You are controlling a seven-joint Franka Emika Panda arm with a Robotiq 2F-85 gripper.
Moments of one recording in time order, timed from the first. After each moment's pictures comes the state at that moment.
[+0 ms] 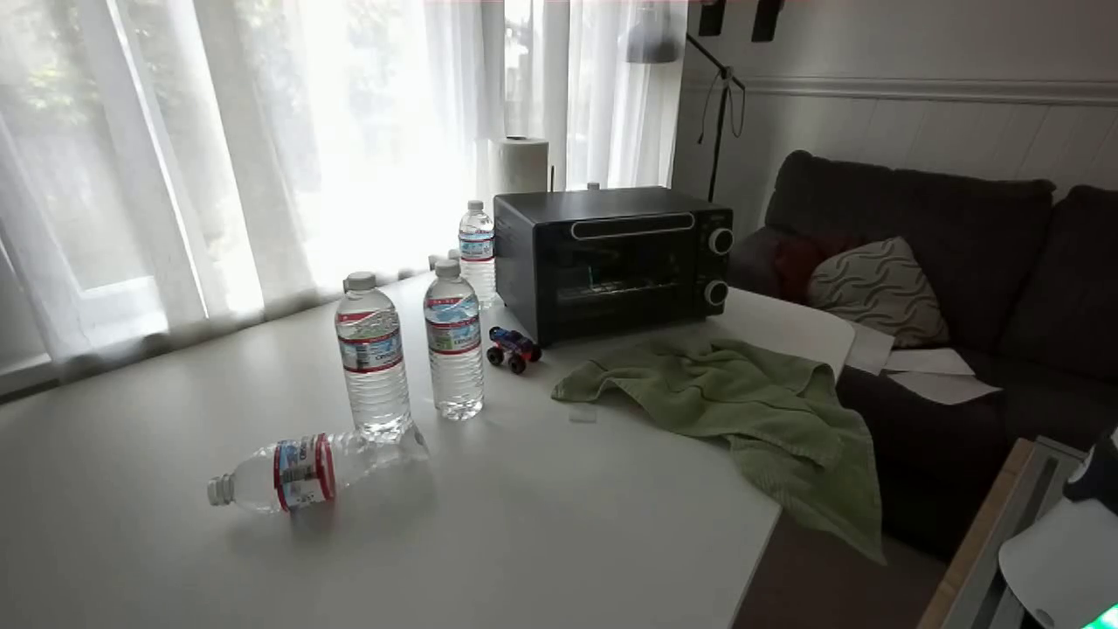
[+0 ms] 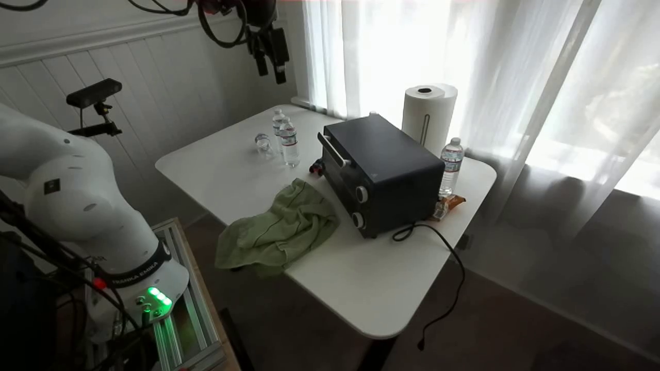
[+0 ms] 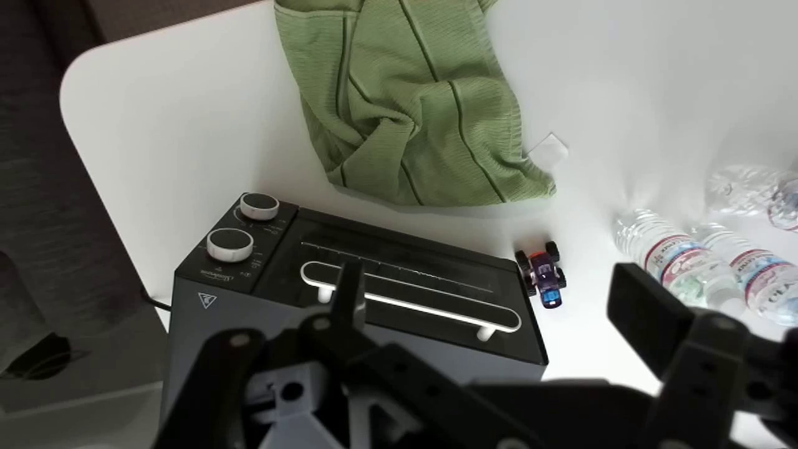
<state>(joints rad) 0.00 -0.48 0.06 -2.18 -0.03 1.73 0.08</state>
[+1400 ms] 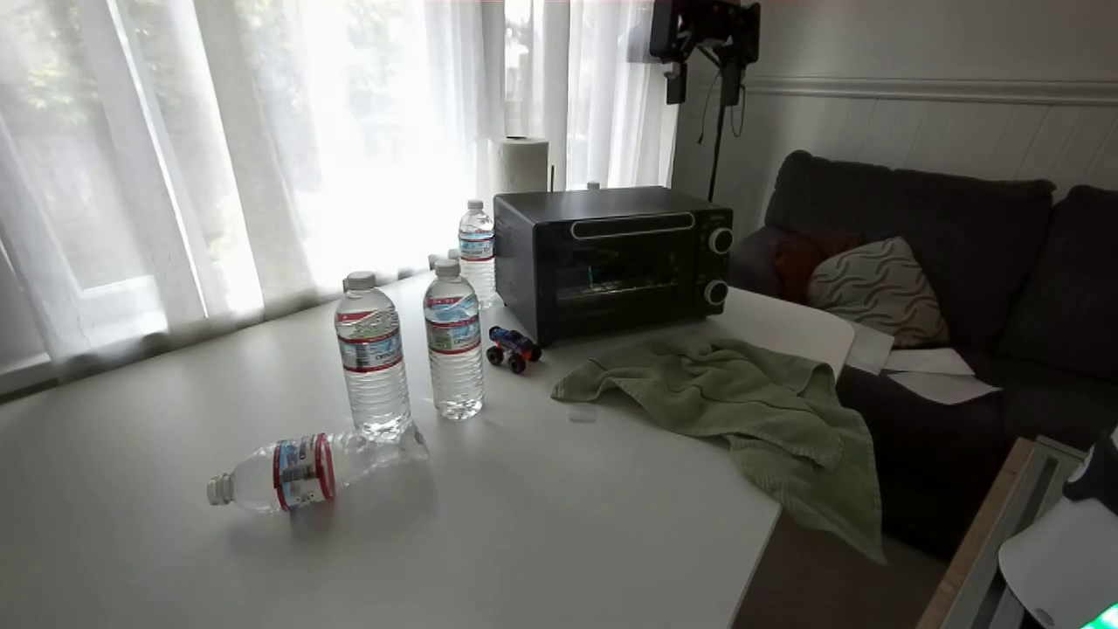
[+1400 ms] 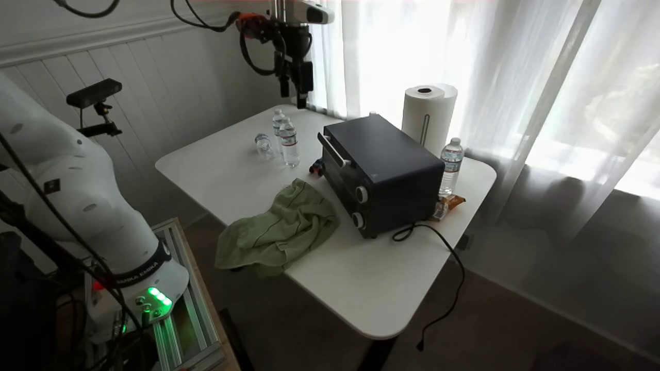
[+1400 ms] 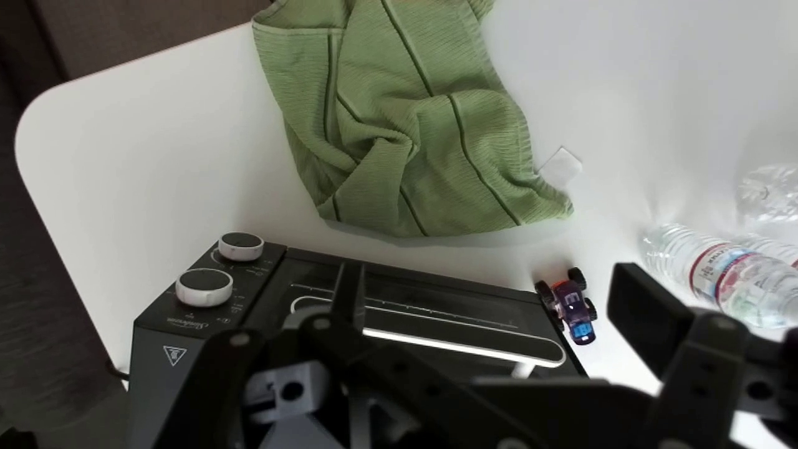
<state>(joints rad) 0.00 -0.25 0.02 -2.10 0.00 1.74 0.09</state>
